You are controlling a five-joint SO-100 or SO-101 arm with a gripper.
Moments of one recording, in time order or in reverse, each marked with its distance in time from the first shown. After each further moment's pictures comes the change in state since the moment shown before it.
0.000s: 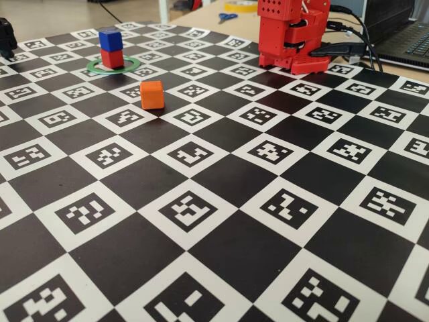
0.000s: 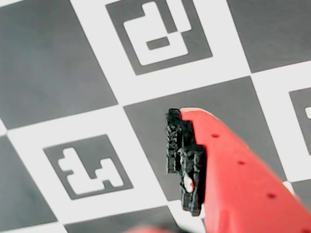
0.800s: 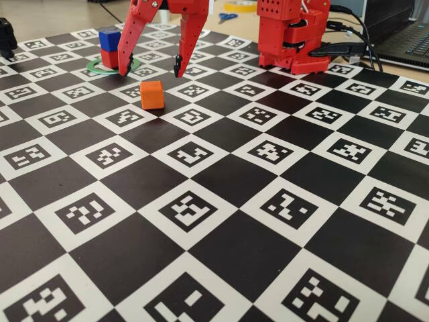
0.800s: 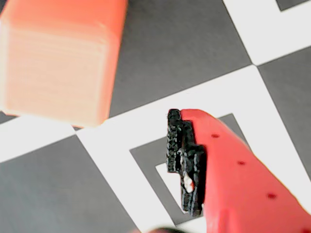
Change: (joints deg) arm 3.5 -16.0 7.7 -20.0 0.5
